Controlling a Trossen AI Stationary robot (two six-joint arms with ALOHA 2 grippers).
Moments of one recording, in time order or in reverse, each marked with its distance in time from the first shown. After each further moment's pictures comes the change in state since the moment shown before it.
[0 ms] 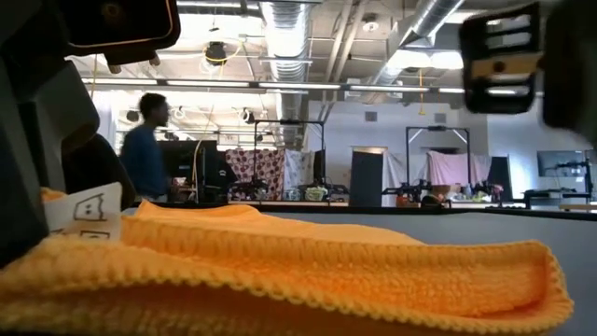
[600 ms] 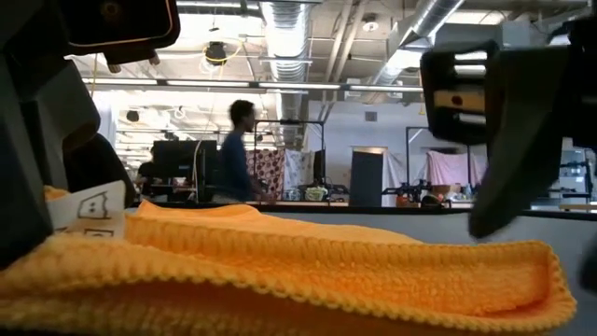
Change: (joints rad) left arm 0.000 0.000 0.000 0.003 -0.008 0.004; right arm -0.012 0.135 0.091 0.016 0.100 -0.031
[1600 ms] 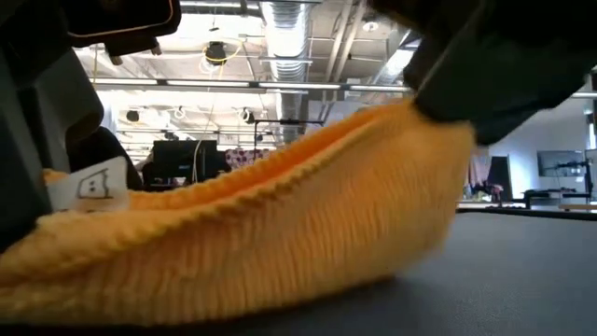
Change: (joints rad) left arm -0.002 0.002 -0.001 0.037 -0.014 0.057; right arm -0.187 -0.082 0.066 -0.111 -0.442 0.747
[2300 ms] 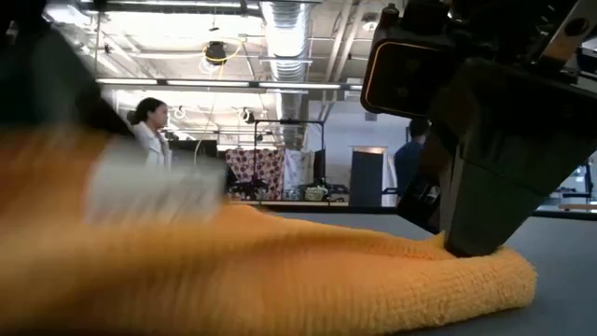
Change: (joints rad) left arm -0.028 -0.032 -0.001 -0.013 -0.072 0.145; right arm -0.042 0.056 0.000 -0.095 -0.074 0.200
